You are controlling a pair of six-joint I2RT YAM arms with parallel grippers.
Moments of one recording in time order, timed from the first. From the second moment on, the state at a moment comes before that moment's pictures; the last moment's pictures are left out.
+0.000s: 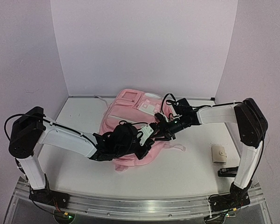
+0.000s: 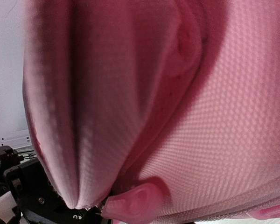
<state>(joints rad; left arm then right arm) -1.16 1.80 1.02 0.35 -0.15 0.03 0.56 1.93 1.24 -0.25 -0.89 0.58</state>
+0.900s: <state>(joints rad) -1.02 1.38 0.89 0.06 -0.23 -0.26 0.65 1.78 1.22 -0.47 -0.60 0.14</state>
